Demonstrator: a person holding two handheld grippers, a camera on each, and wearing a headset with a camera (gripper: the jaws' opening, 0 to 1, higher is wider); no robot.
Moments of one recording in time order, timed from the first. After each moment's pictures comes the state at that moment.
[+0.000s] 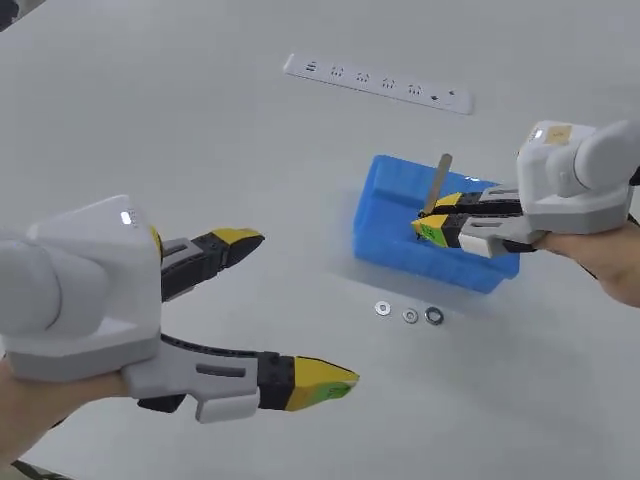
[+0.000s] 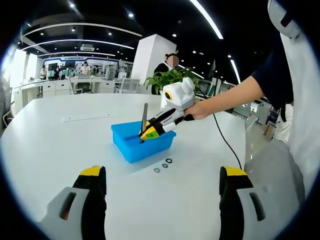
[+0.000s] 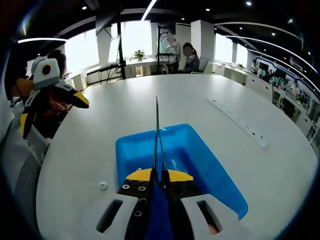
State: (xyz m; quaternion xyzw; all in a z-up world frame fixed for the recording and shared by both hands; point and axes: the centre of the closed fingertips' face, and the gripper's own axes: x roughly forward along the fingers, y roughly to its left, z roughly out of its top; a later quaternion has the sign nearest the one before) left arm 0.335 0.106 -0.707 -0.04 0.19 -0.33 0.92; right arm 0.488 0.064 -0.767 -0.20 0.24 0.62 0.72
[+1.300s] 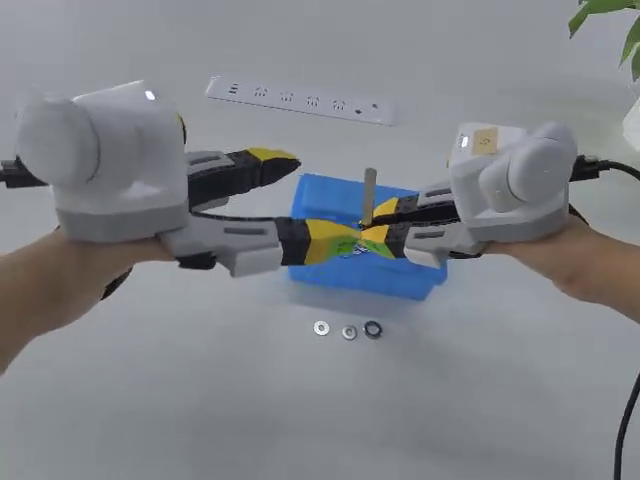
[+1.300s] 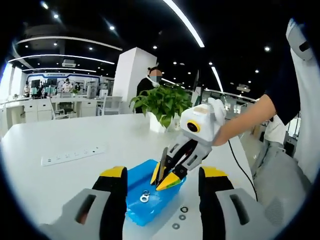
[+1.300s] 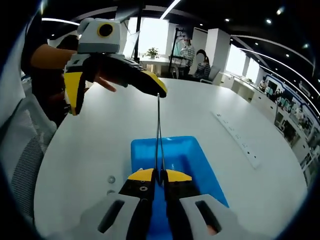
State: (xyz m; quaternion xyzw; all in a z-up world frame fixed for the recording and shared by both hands) left arm 0.457 0.064 -0.650 -0.03 0.11 -0.41 0.90; right arm 0.475 0.055 -0.738 -0.26 0.19 0.65 0.69
